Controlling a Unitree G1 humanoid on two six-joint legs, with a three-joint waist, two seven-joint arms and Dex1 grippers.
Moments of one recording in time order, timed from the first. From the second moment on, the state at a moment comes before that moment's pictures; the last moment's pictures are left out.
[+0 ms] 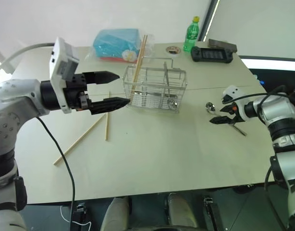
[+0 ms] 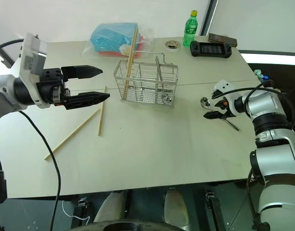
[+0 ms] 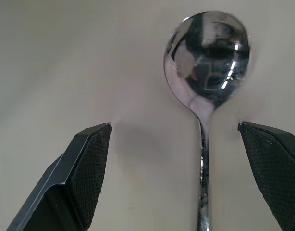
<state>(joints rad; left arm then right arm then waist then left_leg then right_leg) -0.63 0.90 0.22 -0.40 -0.95 0.95 -0.87 -0.96 -0.80 0.27 0.92 -0.06 0.48 1.16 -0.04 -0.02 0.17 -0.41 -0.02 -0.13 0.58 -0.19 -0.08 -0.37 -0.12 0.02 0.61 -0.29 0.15</state>
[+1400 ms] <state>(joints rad) -0.72 0.94 0.21 -0.31 -1.00 0.95 -0.85 -1.02 -0.58 -0.30 0.16 0.59 0.89 0.93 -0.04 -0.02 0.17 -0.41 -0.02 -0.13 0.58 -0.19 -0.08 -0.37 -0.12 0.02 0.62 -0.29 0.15</state>
